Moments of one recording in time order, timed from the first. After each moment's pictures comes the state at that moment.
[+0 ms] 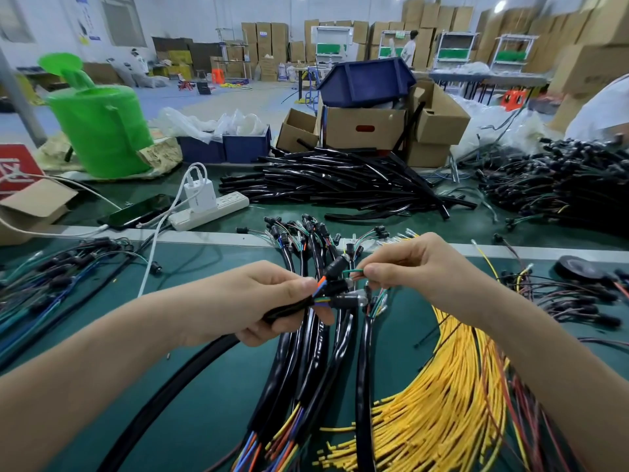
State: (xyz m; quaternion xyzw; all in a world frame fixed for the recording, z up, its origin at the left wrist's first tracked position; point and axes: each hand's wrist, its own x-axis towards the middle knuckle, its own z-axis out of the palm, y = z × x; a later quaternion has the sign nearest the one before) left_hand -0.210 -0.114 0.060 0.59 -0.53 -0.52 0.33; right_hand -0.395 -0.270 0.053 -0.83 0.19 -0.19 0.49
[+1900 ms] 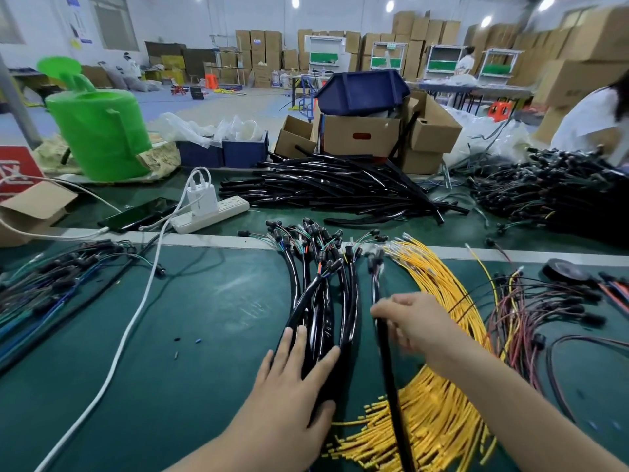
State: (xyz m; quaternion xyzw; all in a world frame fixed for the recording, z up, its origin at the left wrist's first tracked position) left_hand -0.265 -0.083 -0.056 0.76 -0.63 -0.11 0.11; right_hand -0.394 -0.250 -0.011 -0.67 0.44 -0.19 0.57
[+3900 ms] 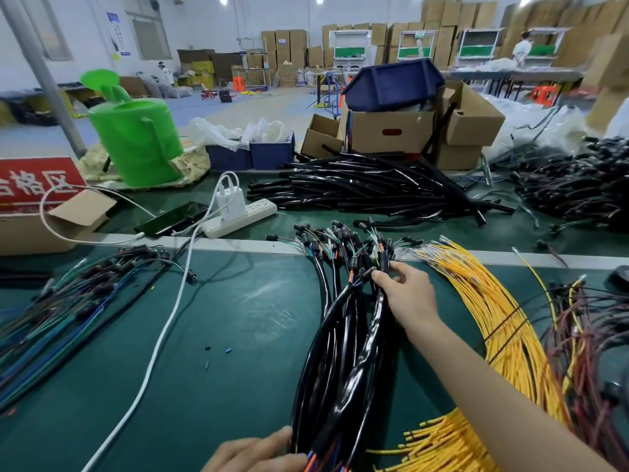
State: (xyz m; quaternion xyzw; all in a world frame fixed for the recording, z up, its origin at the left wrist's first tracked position) left_hand -0.226 -0.005 -0.056 0.69 -0.69 -0.14 0.19; right_hand -0.309 -0.294 -0.048 -0.69 0.47 -0.34 0.43
